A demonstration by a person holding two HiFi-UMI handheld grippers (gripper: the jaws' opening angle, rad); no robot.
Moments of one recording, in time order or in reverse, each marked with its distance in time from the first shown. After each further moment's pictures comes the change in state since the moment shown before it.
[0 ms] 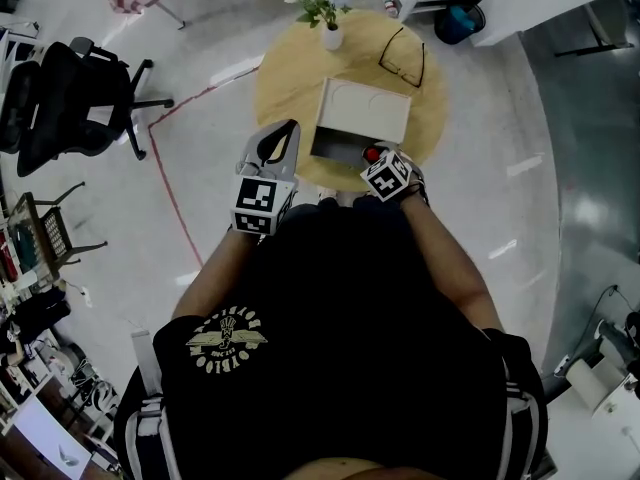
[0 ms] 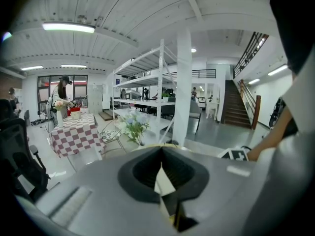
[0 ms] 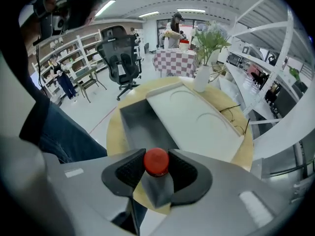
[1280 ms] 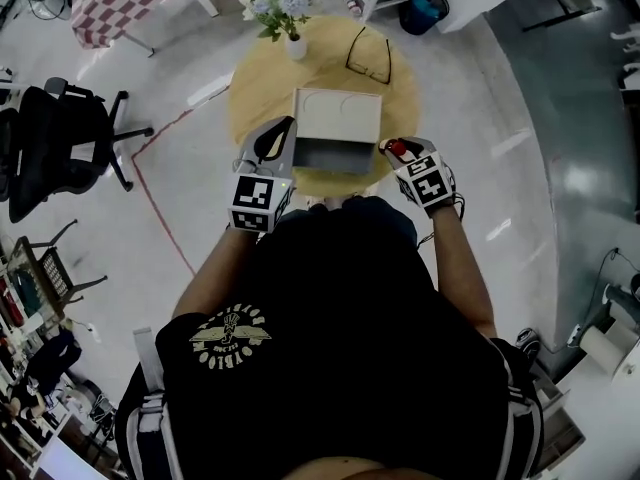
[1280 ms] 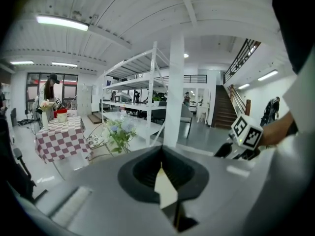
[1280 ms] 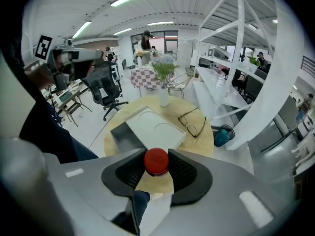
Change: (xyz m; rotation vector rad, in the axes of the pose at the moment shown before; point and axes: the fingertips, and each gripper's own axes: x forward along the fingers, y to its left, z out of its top) left arm 0.038 -0.034 0.031 0.014 -0.041 -0.119; right arm -0.139 -0.079 -0.023 0.258 -0.117 -0.121
